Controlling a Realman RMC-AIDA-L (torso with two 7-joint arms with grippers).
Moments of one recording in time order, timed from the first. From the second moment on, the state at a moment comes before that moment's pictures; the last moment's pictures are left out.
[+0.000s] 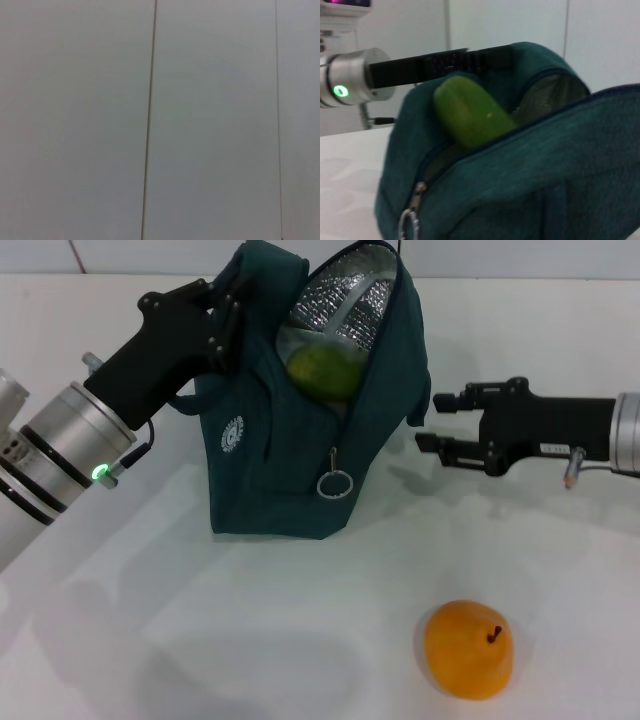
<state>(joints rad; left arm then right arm) -0.51 -2.10 1.23 0.24 0.73 1.37 -0.64 0.57 2.02 -1.24 -0.66 -1.58 -1.18 1.24</state>
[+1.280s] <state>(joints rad) -0.47 -2.11 1.24 0.12 0.73 1.64 -0.41 0.46 2.02 -1.22 -0.68 -1.21 -1.39 0.86</state>
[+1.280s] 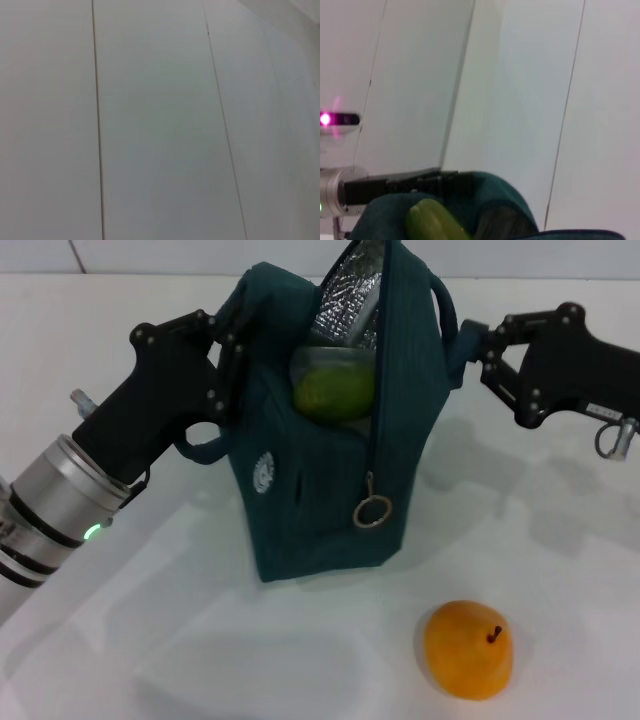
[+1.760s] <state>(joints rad) -0.52 -2.11 1.23 0.06 0.72 1.60 -0.41 0.45 2.02 -1.23 -0.68 -1.20 -1.37 0.83</state>
